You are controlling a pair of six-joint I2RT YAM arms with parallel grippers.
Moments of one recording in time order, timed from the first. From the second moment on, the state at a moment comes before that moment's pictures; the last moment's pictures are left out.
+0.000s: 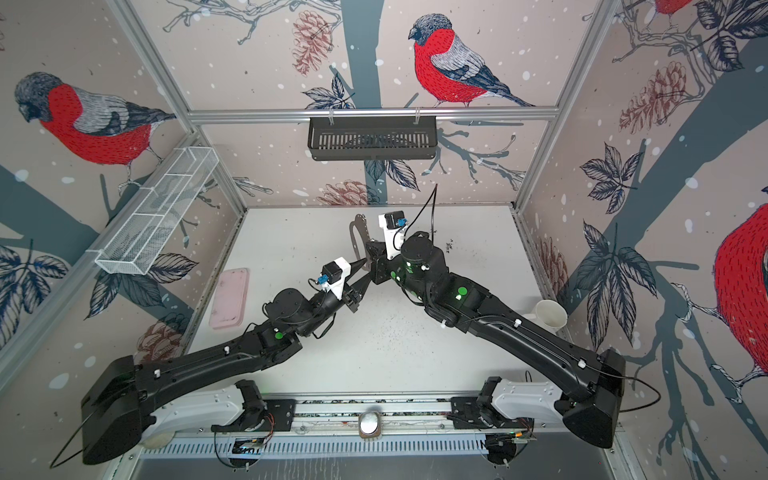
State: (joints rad) left arm -0.95 1.12 0.62 0.69 -0.07 0.13; right arm 0.94 1.20 1.18 -0.19 0.14 0.34
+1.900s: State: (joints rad) left arm -0.94 1.05 0.58 0.67 -0.02 0.16; right arm 0.93 1.18 1.16 -0.14 0.08 0.34
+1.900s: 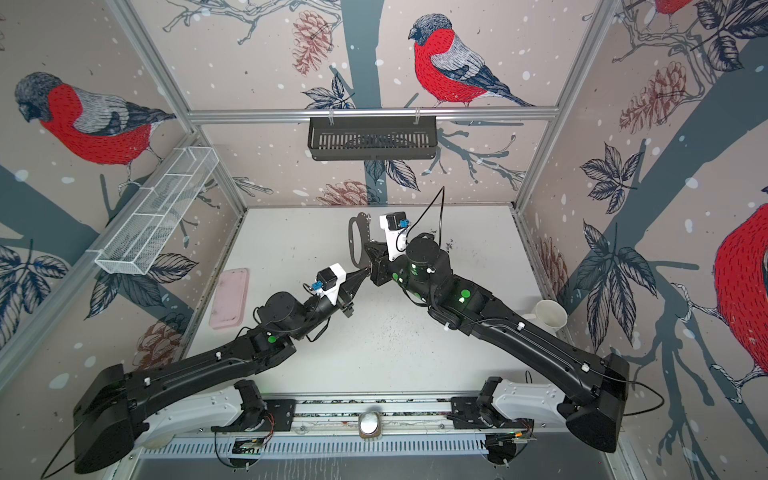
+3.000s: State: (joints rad) left arm -0.92 1.05 0.73 0.43 0.00 0.20; right arm 0.81 1.25 1.29 -0.45 -0.05 0.26
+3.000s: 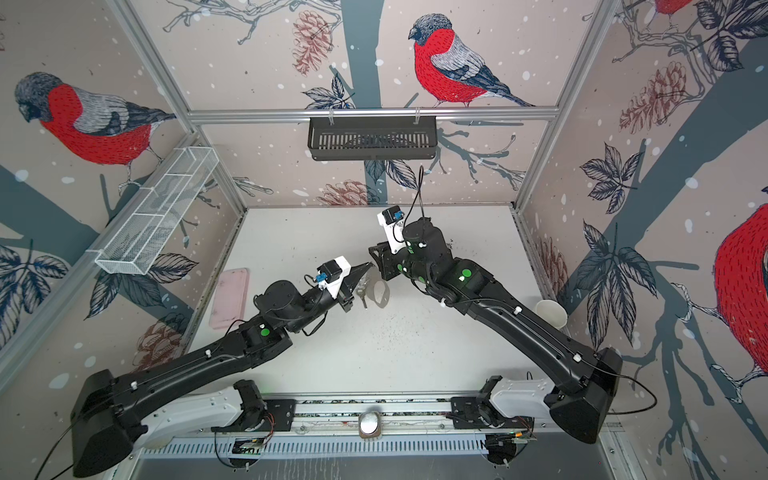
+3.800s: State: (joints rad) left arm -0.83 1.13 0.98 -0.03 0.30 0.24; right arm 0.74 0.94 0.94 -0.20 -0.22 0.08
